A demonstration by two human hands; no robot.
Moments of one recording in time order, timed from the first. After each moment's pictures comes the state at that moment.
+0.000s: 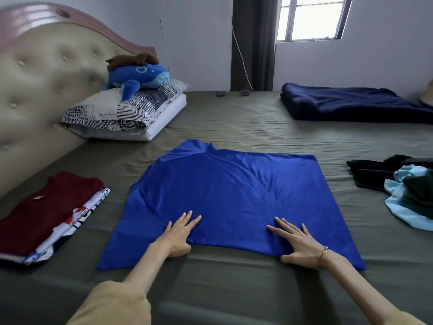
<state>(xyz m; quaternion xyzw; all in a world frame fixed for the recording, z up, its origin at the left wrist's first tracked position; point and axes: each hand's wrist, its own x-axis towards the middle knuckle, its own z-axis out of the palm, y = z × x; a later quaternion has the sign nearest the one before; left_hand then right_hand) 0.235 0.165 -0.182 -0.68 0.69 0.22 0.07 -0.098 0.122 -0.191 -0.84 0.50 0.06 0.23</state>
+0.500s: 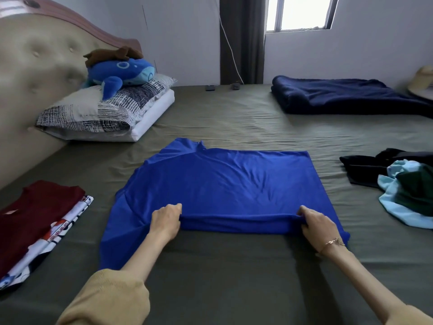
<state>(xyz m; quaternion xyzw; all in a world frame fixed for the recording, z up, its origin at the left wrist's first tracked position) 0.234 0.115 -0.165 -0.75 0.66 -0.01 -0.01 -0.123 0.090 -0.182 -0.72 0.68 -0.12 0.04</state>
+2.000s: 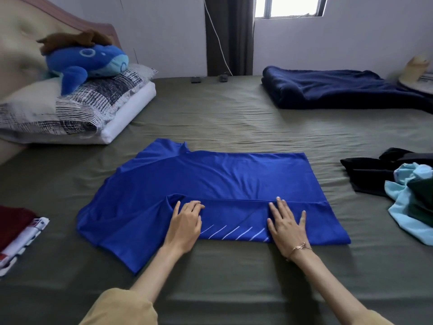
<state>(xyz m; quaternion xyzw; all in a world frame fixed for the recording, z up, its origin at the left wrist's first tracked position) 0.179 0.030 -0.213 -0.66 0.73 0.04 -0.18 -0.077 0.019 -0.214 -0.73 0.68 -0.02 0.09</state>
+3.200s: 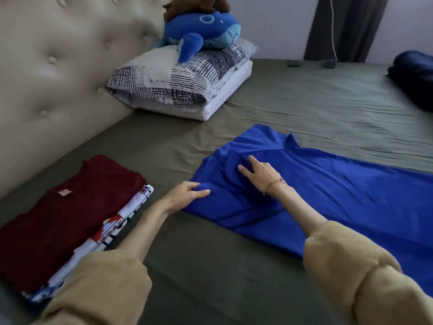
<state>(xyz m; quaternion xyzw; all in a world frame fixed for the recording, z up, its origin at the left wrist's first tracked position) 0.439 0.027 -0.189 -0.69 0.47 0.45 -0.33 0.247 -0.099 -0.178 -0.84 0.46 -0.13 0.25</state>
